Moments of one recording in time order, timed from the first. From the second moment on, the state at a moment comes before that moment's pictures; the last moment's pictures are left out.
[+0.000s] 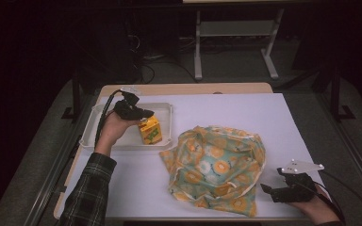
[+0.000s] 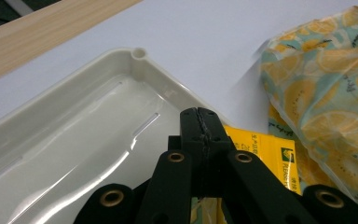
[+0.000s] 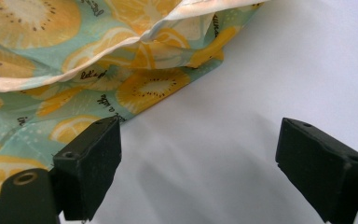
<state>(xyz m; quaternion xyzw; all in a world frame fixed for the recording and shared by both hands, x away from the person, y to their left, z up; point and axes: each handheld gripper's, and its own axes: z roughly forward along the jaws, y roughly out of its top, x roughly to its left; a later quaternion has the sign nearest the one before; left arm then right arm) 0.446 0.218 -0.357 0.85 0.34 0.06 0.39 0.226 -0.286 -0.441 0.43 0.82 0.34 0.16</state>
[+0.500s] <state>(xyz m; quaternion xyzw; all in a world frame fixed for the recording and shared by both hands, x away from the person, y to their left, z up) 0.443 0.211 -0.358 0.86 0.32 0.03 0.39 0.226 -0.285 -0.442 0.43 0.82 0.33 0.16</state>
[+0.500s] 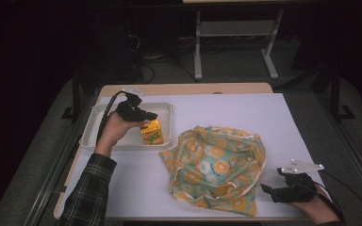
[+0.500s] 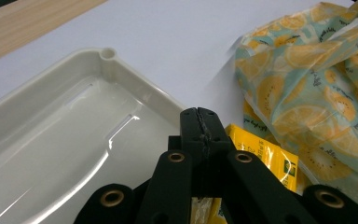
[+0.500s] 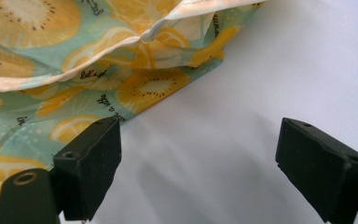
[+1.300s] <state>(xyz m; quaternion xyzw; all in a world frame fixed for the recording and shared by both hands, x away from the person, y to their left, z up) 0.444 0.213 -0.360 0.87 0.29 -0.02 0.40 0.225 -0.285 -0.441 0.43 0.82 0.33 0.16</state>
